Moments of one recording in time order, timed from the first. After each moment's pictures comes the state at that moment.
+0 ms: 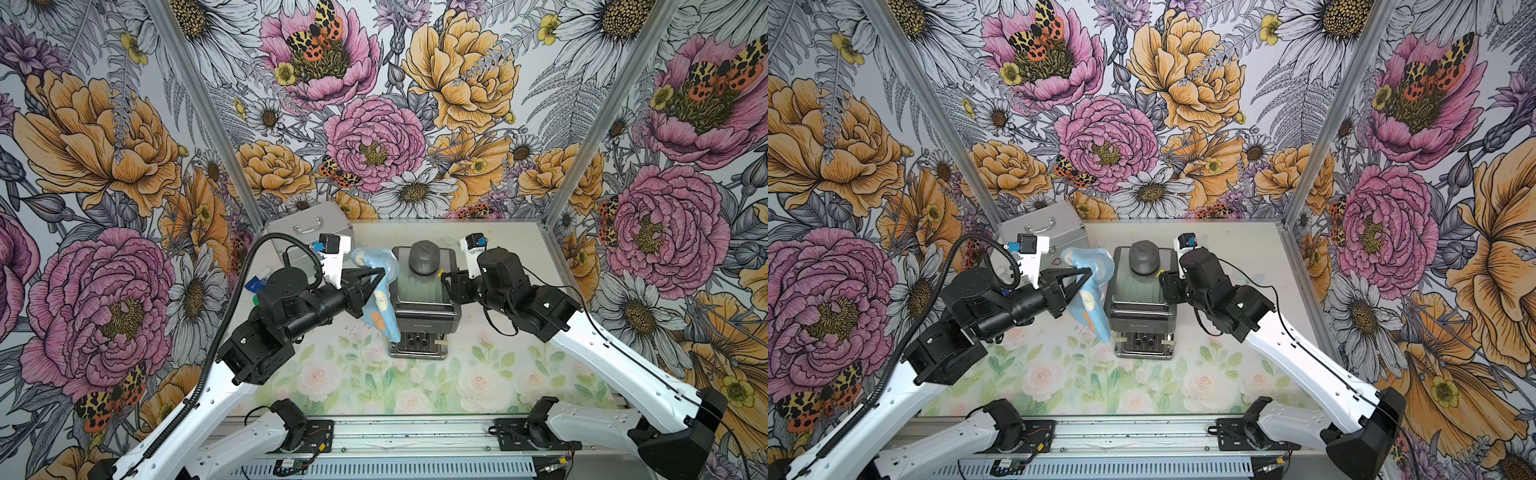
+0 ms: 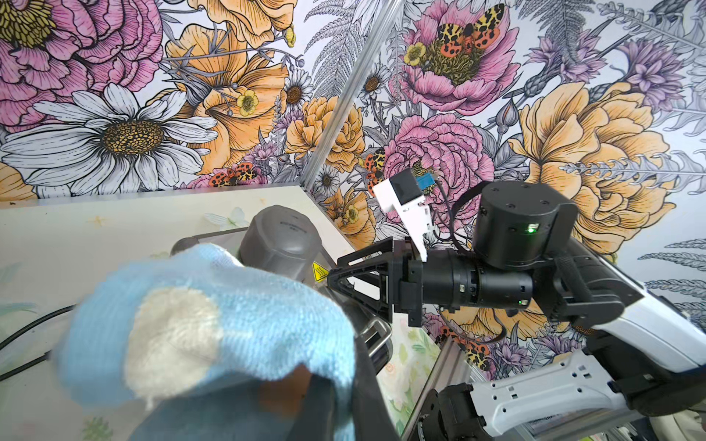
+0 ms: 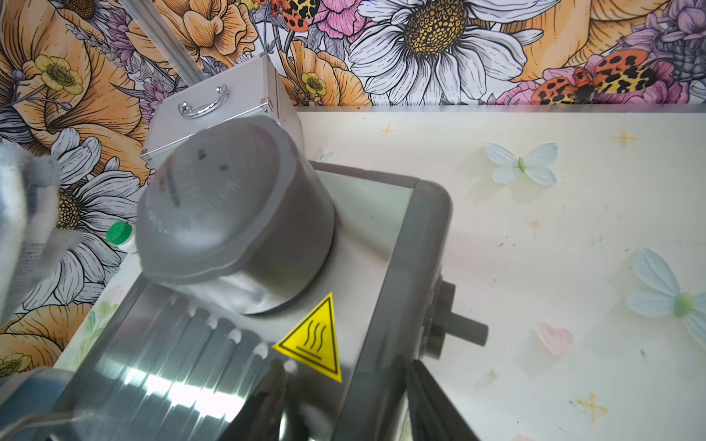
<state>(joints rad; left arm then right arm) -0.74 0.83 1.11 -0.40 0.17 -0.49 0.71 1.15 1.20 -0.66 0.12 0.43</state>
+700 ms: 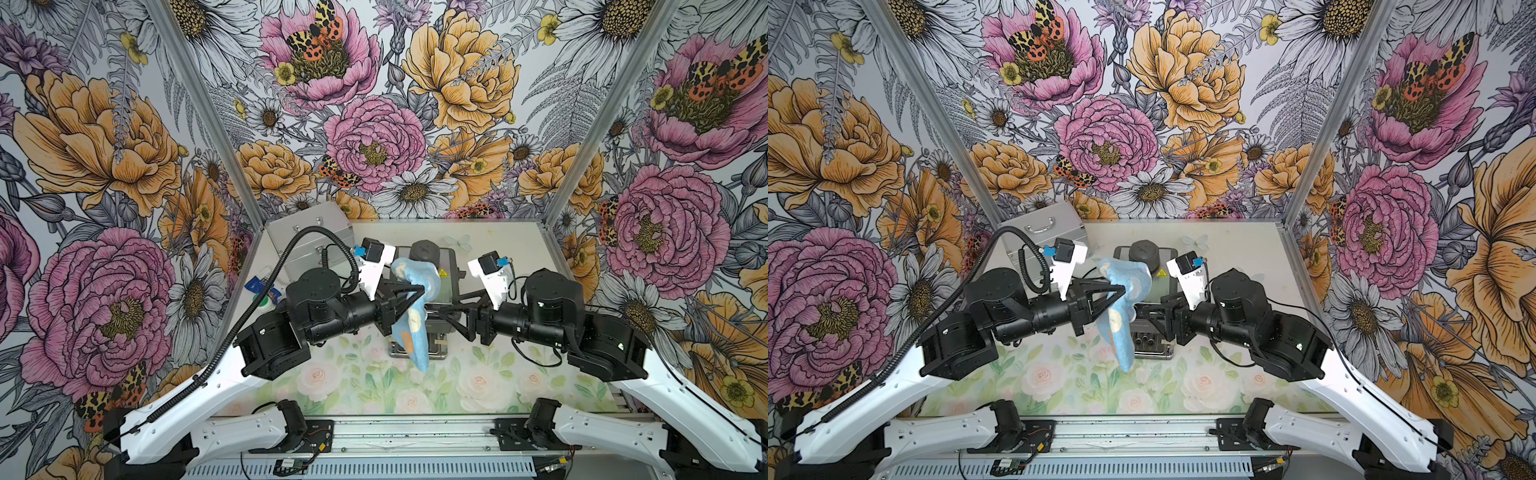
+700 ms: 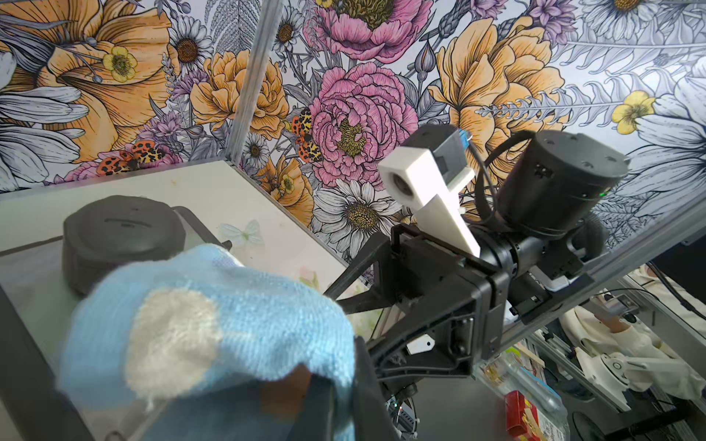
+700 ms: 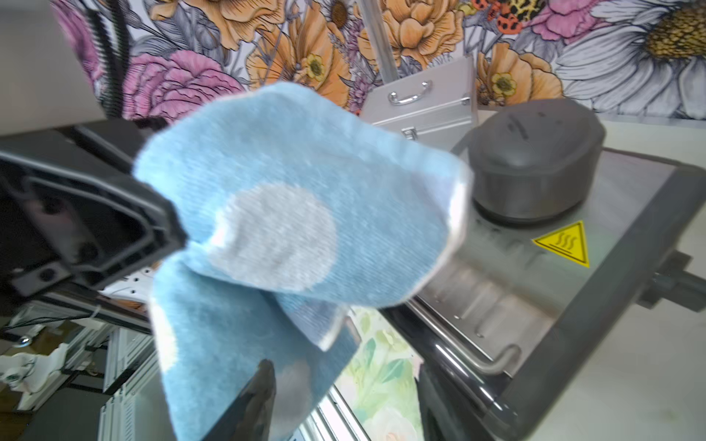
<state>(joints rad) -1.05 0.97 1.25 -0.43 0.10 -0.47 0.94 0.89 1.26 -0.72 -0.17 0.46</state>
